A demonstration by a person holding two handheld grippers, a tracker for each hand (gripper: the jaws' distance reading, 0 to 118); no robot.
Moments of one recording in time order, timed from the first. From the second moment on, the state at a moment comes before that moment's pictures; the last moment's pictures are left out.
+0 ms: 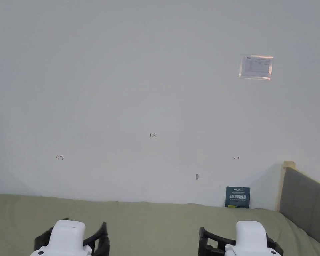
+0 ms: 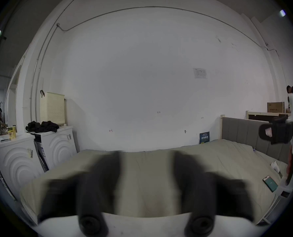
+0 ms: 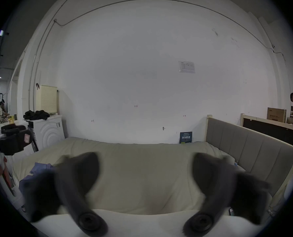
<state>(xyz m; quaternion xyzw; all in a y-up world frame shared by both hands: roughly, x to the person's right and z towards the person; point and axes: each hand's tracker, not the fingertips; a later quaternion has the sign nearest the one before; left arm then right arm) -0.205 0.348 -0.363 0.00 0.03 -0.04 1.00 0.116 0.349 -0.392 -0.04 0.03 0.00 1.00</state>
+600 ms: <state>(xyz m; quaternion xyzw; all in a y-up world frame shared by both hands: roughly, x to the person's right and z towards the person) -0.224 0.351 -0.360 -0.01 0.06 -0.02 1.00 0.083 0.344 -0.394 -0.04 0.05 0.04 1.00</state>
